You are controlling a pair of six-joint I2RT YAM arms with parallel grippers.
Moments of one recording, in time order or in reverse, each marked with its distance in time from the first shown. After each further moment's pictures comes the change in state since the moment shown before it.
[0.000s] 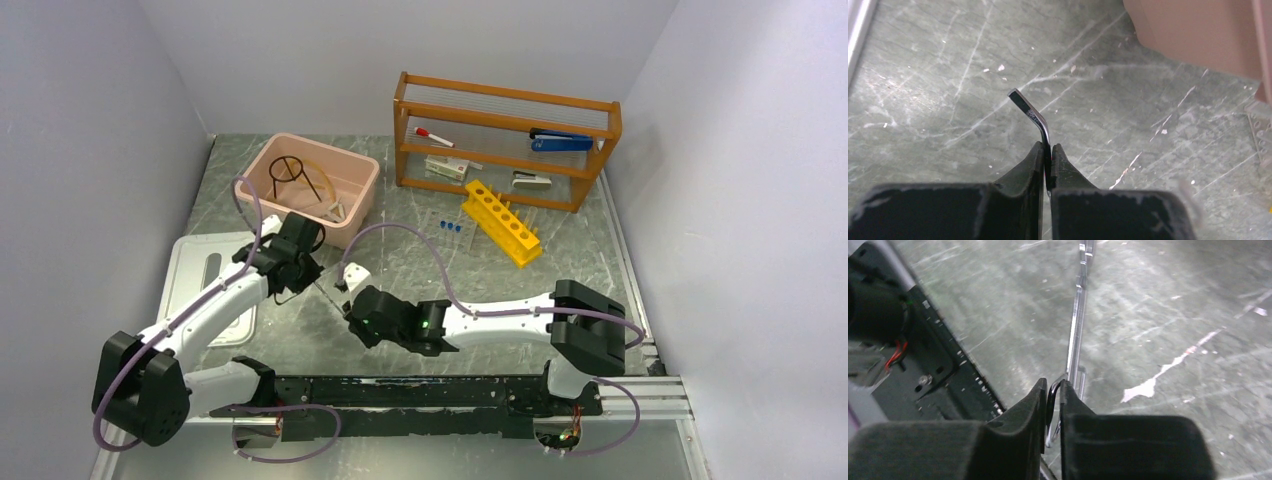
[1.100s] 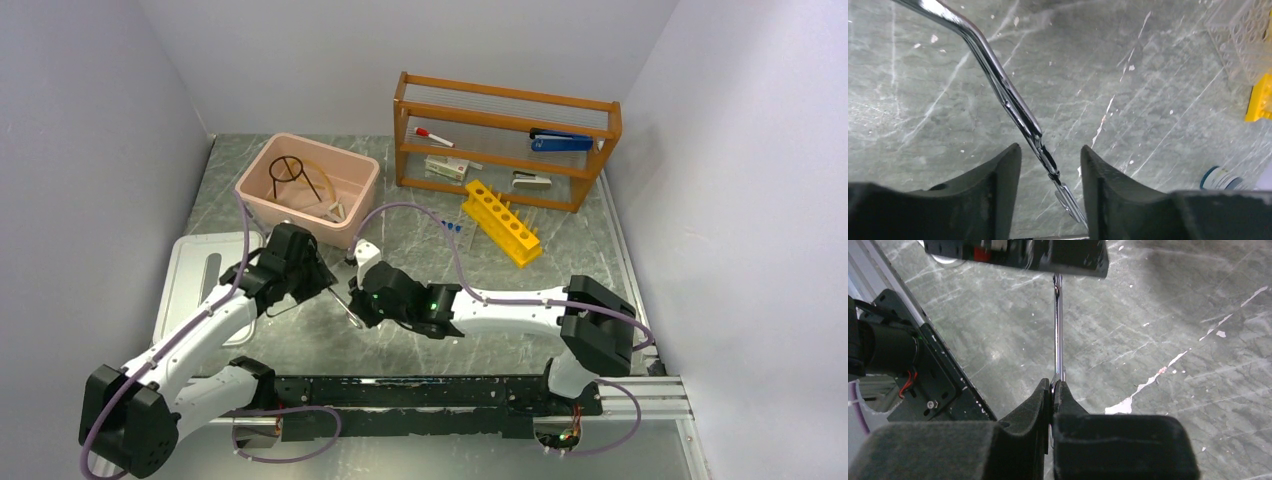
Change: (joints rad) left arm 0.018 -0.158 -0.091 0.092 0.229 0.149; right arm -0.089 -0.041 0.009 0.035 -0.024 0.012
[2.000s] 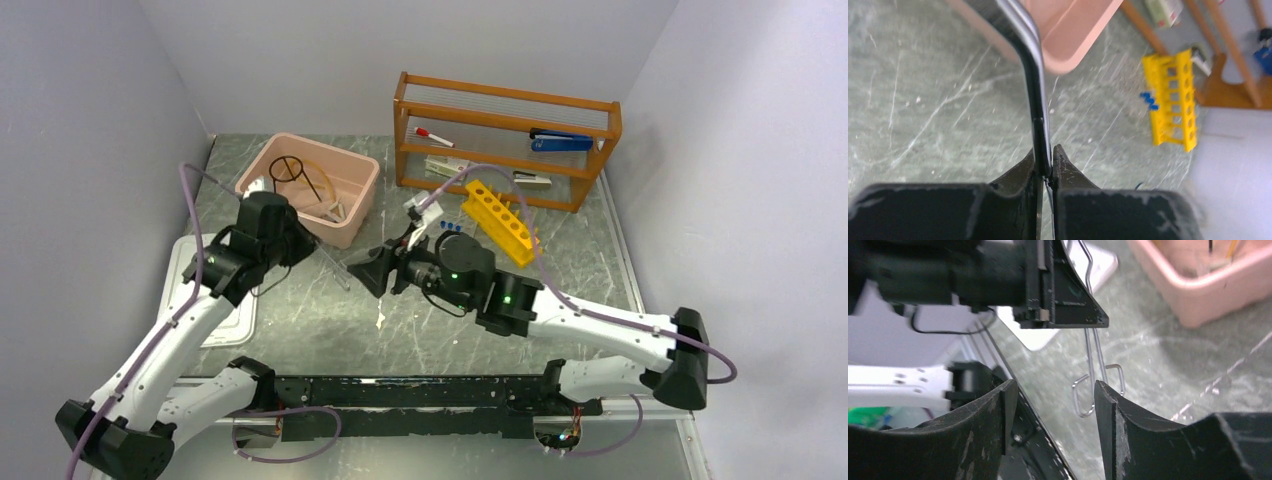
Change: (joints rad) left arm 0.000 -0.080 0.265 -0.103 -0.058 -0.012; right arm -0.048 -0.391 0.006 0.068 -0.022 0.079
